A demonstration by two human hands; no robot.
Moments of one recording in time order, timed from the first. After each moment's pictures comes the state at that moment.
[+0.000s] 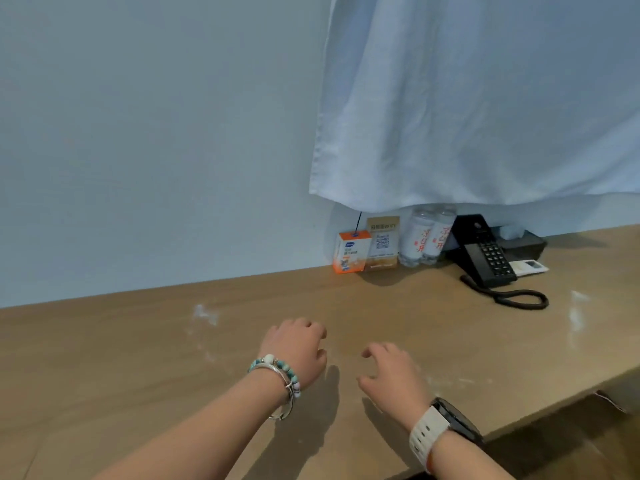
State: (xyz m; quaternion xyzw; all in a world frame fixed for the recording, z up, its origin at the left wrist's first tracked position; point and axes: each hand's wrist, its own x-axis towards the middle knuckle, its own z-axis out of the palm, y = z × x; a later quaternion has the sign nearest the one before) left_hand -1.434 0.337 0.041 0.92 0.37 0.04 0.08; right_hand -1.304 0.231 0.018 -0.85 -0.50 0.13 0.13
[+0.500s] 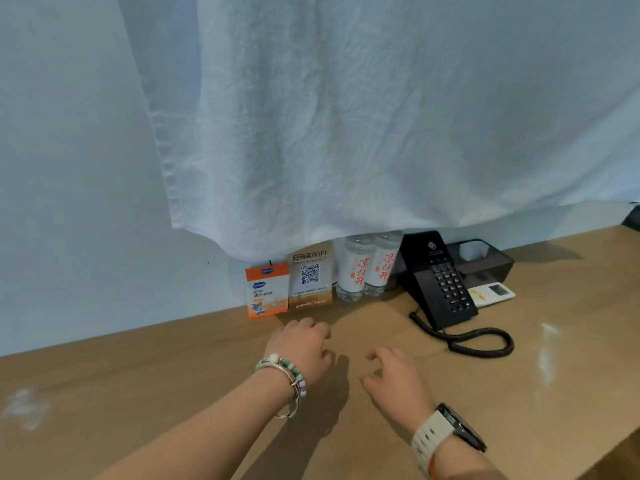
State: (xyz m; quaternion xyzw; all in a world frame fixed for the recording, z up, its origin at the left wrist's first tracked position) left_hand -1.184 0.391 0.045 0.94 0.33 0.02 0.12; right_hand -1.064 0.275 0.007 -0.88 -0.43 0.14 0.16
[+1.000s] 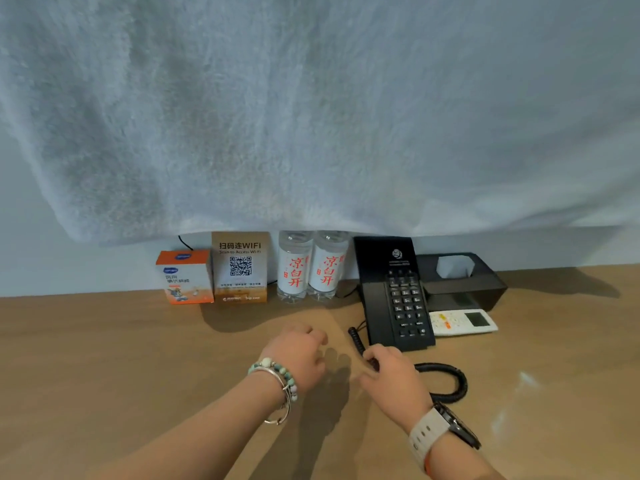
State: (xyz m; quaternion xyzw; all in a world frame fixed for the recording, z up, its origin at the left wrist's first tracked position) left_hand -1.007 0.343 0.014 0.89 0.41 0.00 0.19; right_hand -0.862 0.250 -0.005 -0.83 -0.51 0.18 0.13
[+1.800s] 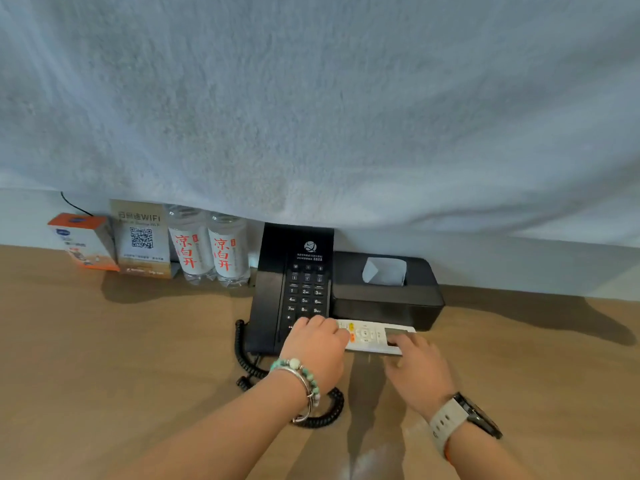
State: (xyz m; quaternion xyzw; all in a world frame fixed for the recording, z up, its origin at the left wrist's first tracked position) left_hand -0.757 0.282 0.001 0.90 0.44 -0.01 0.04; right_hand -0.592 0.230 -0.015 -0.80 -0.58 0.15 0.07
